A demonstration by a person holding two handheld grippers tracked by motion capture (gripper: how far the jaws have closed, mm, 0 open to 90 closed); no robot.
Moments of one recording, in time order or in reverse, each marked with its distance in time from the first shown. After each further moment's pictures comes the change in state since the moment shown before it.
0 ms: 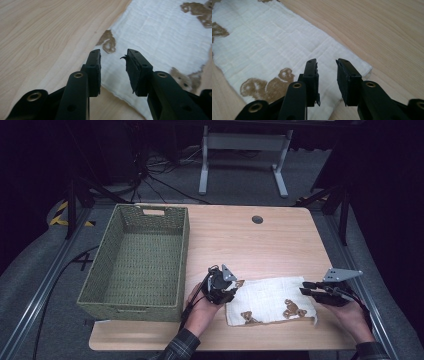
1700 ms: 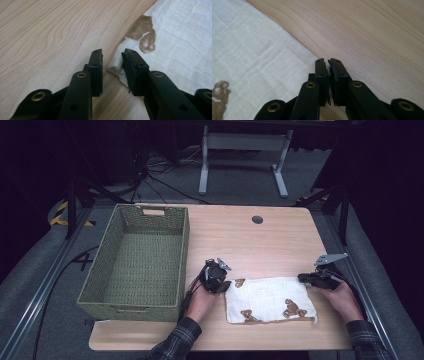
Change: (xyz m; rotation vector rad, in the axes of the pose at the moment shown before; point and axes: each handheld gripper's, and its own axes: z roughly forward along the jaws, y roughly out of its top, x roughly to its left) left arm 0.040 -0.007 0.040 0.081 -0.043 -0.053; right arm -0.056 0.002 0.041 0.127 0.006 0.096
